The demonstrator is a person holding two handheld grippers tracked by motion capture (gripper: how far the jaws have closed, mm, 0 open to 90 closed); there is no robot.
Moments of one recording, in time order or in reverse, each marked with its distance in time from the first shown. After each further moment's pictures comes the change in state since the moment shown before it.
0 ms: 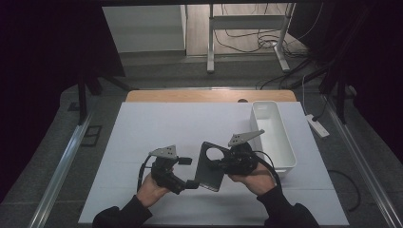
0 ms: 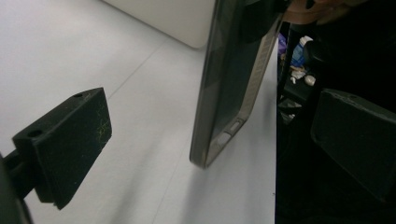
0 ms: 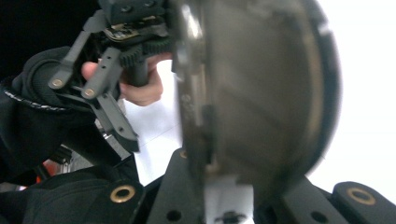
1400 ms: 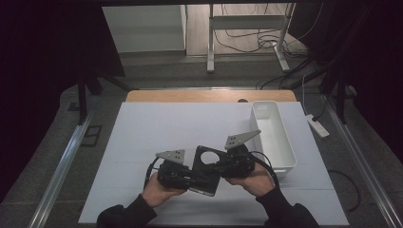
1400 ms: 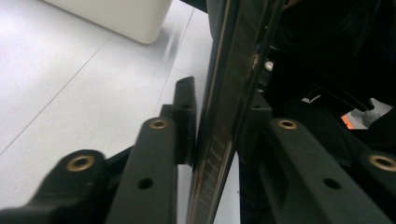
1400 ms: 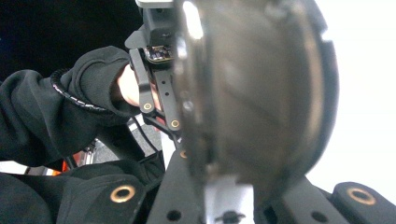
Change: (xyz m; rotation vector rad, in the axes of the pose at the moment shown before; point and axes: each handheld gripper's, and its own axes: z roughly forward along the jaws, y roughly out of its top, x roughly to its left) left arm -0.008 0.006 0.013 0.023 -0.180 0.044; right arm 0.012 0.007 0.001 0.000 0.114 -0.054
